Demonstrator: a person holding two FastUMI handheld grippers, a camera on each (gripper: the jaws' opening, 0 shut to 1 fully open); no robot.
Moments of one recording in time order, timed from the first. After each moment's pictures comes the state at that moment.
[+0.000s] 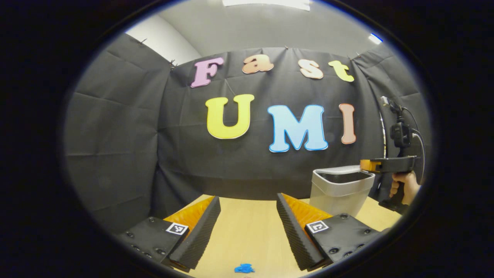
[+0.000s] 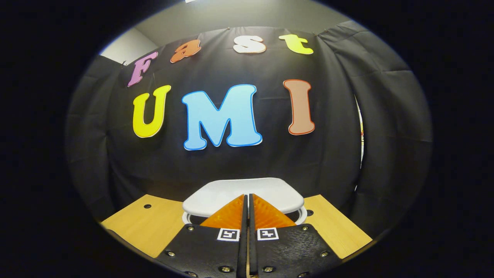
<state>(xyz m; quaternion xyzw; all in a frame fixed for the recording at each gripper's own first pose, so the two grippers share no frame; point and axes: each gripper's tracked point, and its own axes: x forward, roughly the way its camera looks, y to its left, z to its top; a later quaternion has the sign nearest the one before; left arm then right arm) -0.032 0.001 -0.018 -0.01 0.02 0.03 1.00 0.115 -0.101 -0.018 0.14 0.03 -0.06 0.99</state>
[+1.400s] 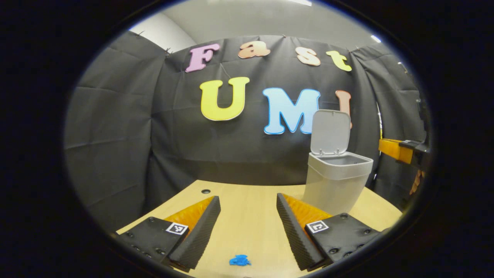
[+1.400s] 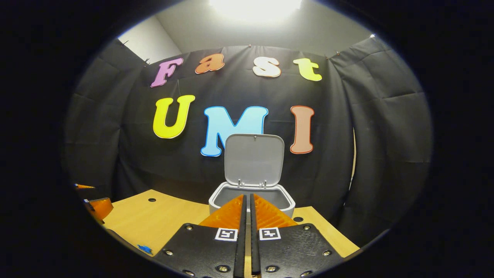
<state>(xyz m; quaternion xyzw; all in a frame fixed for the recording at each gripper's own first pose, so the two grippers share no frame) -0.025 -0.007 -0.079 -0.01 0.08 0.01 1.00 0.008 -0.065 0.000 0.07 -0.03 -0.06 1.00</state>
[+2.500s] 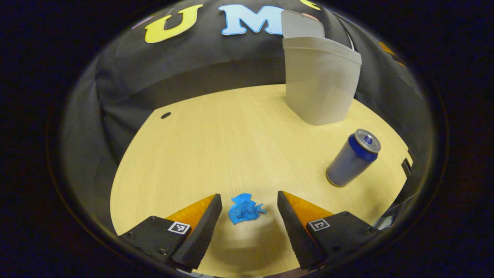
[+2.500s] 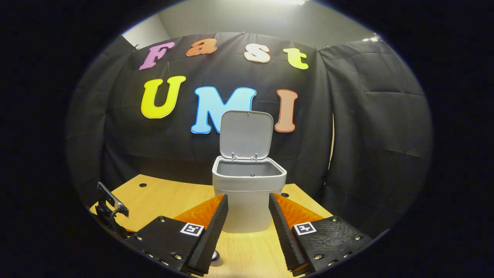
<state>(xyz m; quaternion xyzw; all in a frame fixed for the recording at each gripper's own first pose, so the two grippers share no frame) -0.035 0.010 -0.333 0.07 0.41 -0.13 0.90 -0.035 -0.017 -0.034 0.07 0.07 -0.13 0.99</state>
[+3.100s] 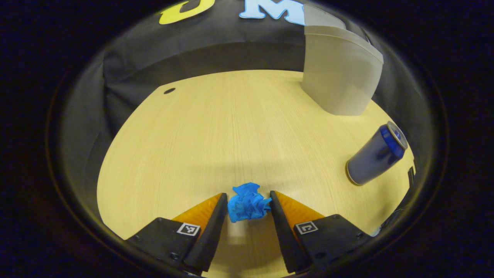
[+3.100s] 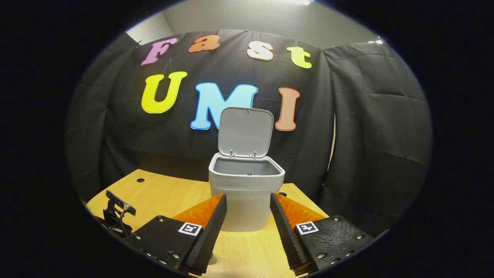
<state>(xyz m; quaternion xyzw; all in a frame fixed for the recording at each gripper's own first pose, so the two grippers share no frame) -0.033 0.026 -0.363 0.04 0.45 -0.09 0.89 -0.031 -0.032 -0.039 0.06 0.08 -0.13 0.99</state>
